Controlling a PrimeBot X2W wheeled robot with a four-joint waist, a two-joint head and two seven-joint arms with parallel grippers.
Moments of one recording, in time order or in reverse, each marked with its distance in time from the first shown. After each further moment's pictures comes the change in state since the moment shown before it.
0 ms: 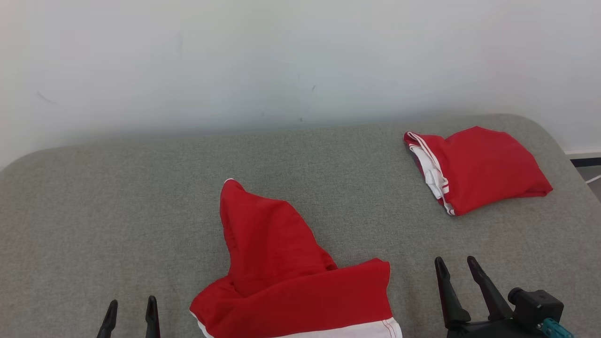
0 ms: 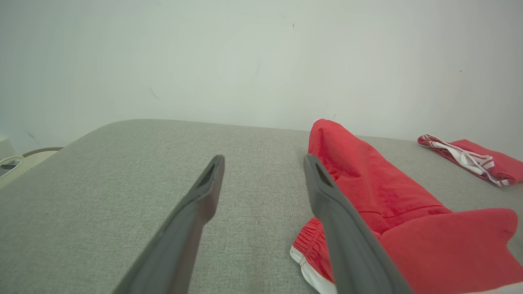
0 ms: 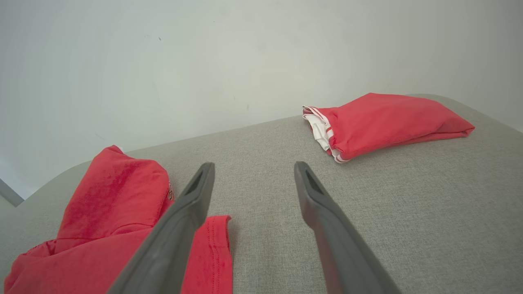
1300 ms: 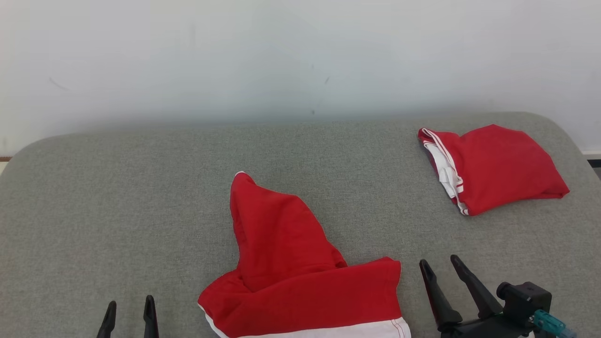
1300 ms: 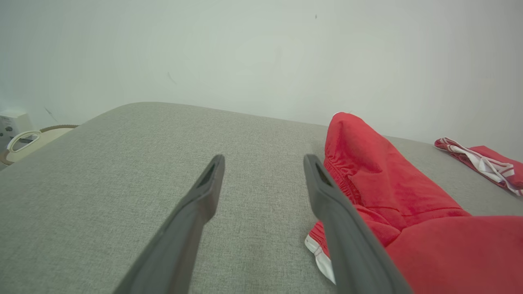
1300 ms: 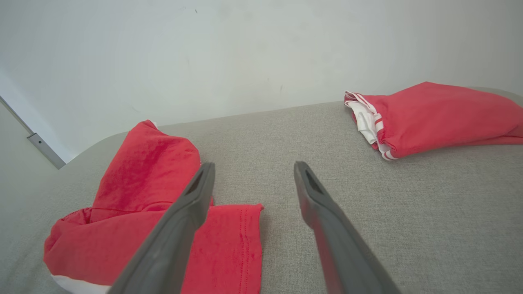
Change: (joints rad) left arm -0.016 -0.006 0.003 0.032 -0.043 0.008 0.000; right arm -0.023 -0.110 0.130 -0.025 0.098 0.000 0.038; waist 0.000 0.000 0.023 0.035
